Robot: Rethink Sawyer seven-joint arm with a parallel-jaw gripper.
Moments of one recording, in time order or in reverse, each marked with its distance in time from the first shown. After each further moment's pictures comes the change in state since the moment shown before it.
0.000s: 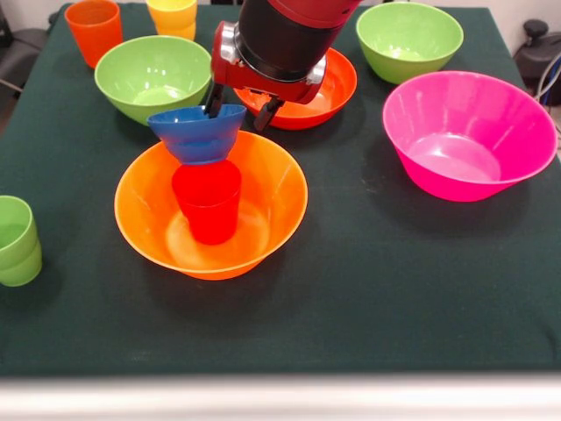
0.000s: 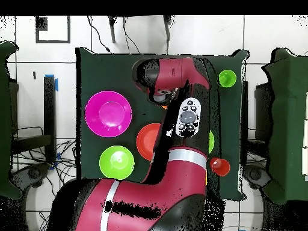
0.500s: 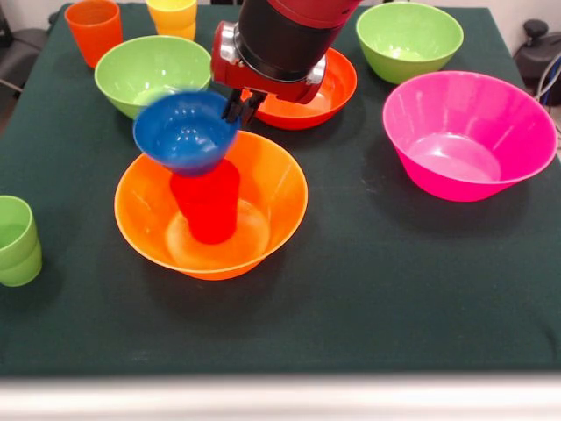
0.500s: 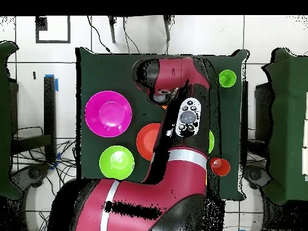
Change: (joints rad) arm 0.000 0.000 0.000 0.000 0.000 0.000 0.000
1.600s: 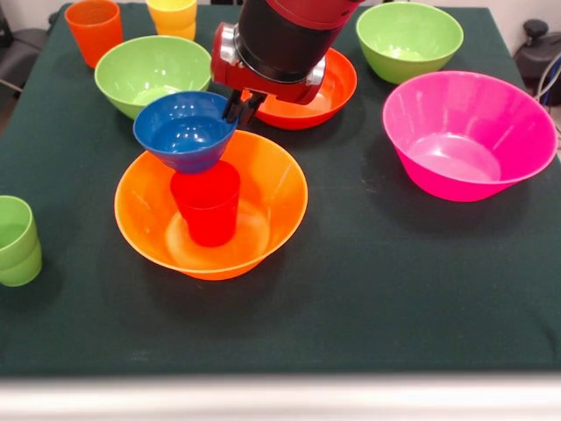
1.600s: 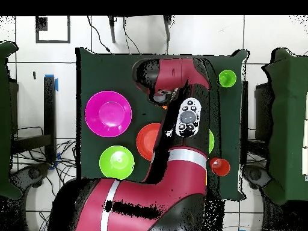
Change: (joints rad) arm 0.000 0.003 0.000 0.000 0.000 0.000 0.000
